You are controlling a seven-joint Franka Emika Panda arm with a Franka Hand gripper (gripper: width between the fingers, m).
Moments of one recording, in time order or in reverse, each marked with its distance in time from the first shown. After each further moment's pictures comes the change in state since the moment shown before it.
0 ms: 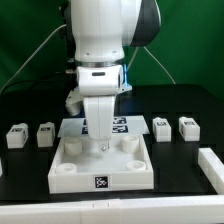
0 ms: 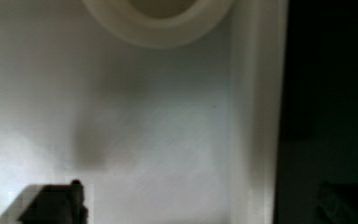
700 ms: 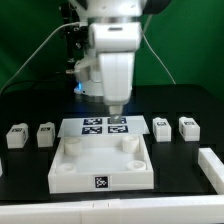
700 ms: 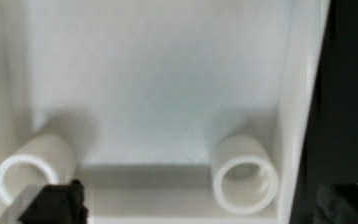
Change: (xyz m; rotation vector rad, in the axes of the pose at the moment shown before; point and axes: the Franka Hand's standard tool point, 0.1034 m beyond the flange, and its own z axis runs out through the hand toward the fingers) arm 0.017 0.025 -0.061 -0.051 -0.022 -0.043
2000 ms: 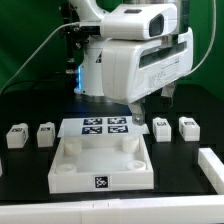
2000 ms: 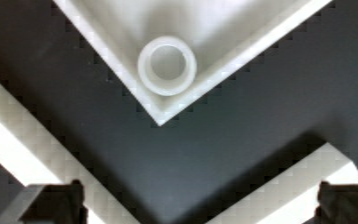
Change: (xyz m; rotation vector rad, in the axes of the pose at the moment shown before) arm 0.061 0.101 -0.035 0.055 -0.006 0.627
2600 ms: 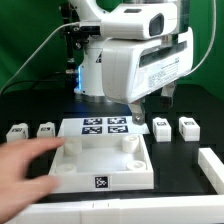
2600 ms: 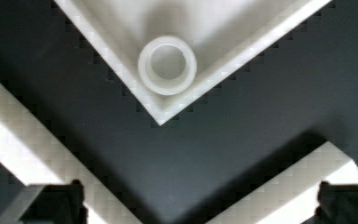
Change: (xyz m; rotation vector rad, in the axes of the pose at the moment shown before) arm 0.000 0.000 -0.001 -0.001 0.001 0.012
